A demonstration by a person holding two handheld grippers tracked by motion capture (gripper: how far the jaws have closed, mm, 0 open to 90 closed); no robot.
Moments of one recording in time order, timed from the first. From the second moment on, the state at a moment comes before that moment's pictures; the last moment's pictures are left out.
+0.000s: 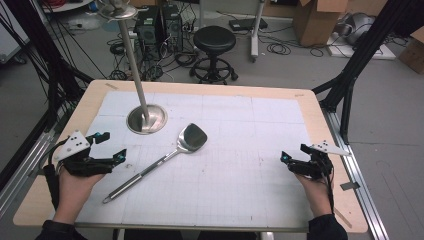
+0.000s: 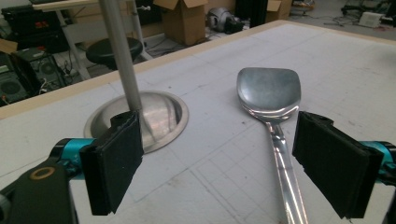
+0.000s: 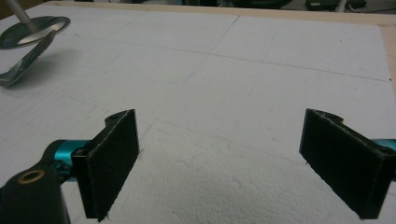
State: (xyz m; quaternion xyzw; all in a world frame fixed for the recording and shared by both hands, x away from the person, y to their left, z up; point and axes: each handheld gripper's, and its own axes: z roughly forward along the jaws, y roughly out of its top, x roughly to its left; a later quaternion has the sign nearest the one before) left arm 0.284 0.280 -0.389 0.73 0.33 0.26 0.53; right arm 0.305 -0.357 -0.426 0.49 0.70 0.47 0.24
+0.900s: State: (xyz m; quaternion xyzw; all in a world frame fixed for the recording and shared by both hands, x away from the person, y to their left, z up) left arm 0.289 0.232 -0.397 0.79 0.31 0.20 0.49; right arm 0.305 -0.357 -0.425 0.49 0.70 0.46 0.24
